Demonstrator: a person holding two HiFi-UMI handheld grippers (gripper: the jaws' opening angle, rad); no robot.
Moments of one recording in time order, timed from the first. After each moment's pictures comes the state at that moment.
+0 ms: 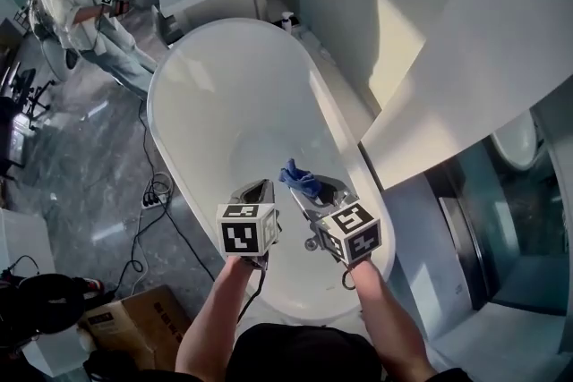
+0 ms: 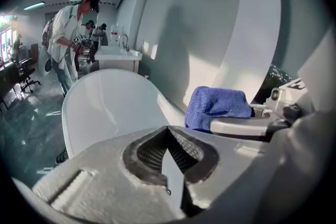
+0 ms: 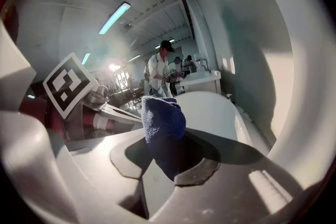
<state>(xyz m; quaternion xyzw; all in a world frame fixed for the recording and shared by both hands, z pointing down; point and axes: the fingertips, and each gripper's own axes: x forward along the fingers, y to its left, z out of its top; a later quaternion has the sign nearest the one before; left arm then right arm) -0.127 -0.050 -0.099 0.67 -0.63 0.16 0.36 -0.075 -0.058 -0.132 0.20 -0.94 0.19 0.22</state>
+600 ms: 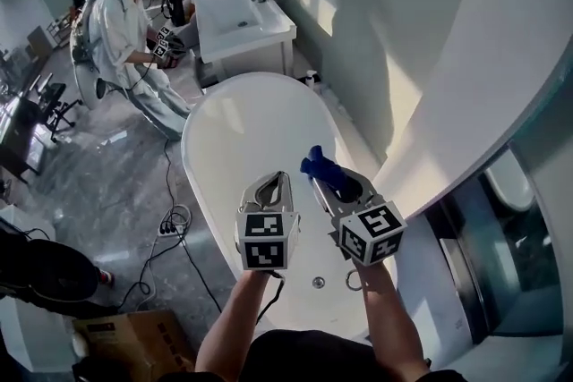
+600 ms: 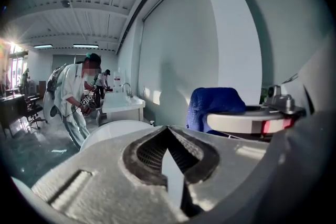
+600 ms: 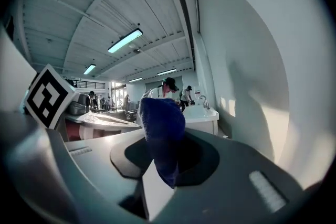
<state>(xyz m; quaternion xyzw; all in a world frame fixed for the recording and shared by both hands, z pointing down) -0.154 -0.053 -0.291 0.68 -0.71 0.09 0.15 -0.091 -0.077 -0.308 0.24 -0.96 0.08 0.07</state>
